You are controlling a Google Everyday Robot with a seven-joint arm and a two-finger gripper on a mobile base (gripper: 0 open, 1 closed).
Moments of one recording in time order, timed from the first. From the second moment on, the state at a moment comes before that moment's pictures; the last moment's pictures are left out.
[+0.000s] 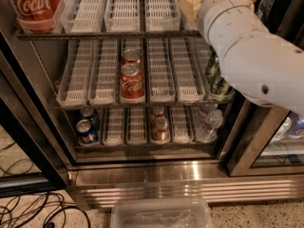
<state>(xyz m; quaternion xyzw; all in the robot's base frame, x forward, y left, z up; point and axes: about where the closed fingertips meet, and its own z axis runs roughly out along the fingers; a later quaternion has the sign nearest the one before) 0.631 -0.131 1.093 -0.13 0.62 -0.05 0.77</state>
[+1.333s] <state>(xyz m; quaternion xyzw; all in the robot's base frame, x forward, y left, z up) 0.640 -0.131 1.097 -0.12 0.63 -0.05 0.77</state>
